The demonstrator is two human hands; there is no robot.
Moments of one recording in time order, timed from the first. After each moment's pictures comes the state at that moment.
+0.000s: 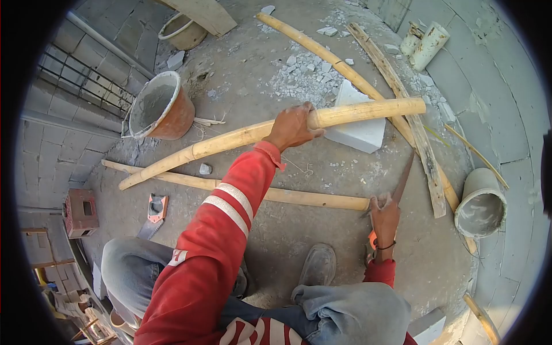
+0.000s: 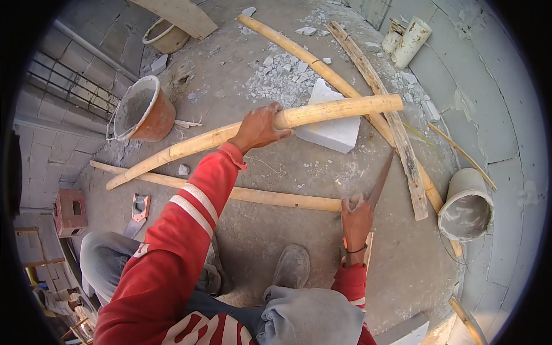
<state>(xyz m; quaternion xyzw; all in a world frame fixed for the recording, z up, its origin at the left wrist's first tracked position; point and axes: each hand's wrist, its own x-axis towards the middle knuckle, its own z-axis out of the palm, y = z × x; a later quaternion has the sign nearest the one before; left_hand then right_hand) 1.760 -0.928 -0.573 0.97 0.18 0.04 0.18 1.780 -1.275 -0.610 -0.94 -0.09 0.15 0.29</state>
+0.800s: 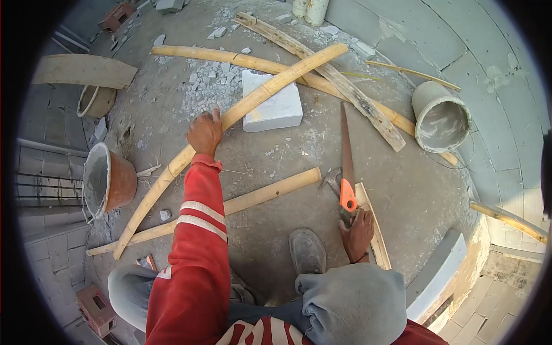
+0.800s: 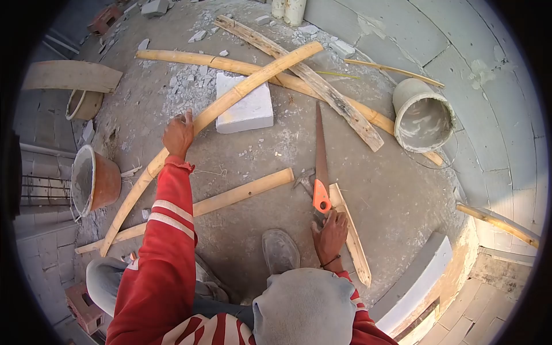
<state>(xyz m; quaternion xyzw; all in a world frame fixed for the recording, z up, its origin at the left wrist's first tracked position) 1.795 -0.911 -0.631 0.92 0.34 0.17 0.08 1.636 -1.372 -0.640 -0.99 0.01 0.03 0.13</state>
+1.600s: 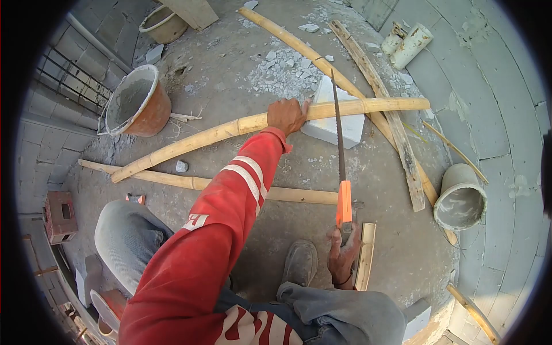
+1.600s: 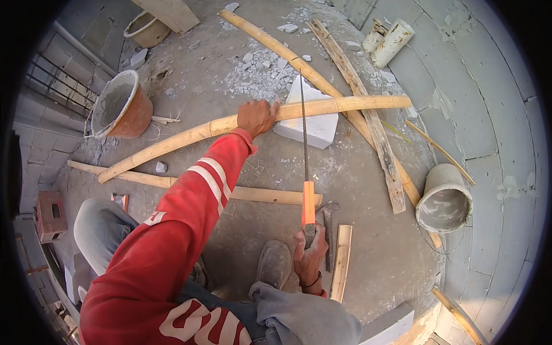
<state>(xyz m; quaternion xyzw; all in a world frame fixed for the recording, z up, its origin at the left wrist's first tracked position) 1.812 -0.942 -0.636 0.94 0.27 0.16 0.12 1.659 -1.286 -0.577 -0.83 -0.15 0.10 0.52</state>
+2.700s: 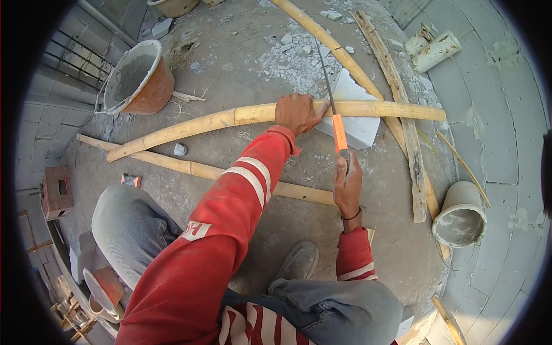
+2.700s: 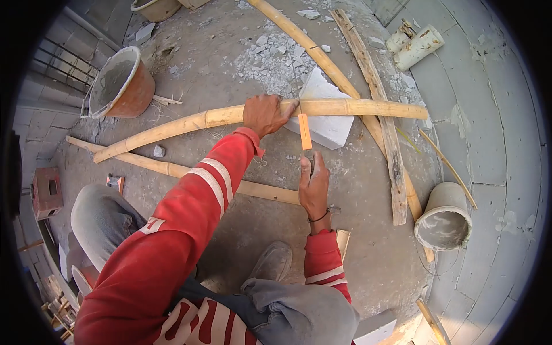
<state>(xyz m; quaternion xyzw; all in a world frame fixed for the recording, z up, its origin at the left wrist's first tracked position) 1.804 -0.950 -0.621 0.94 0.29 0.09 0.17 1.794 -1.188 -0.619 -0.84 -0.25 0.15 0.46</state>
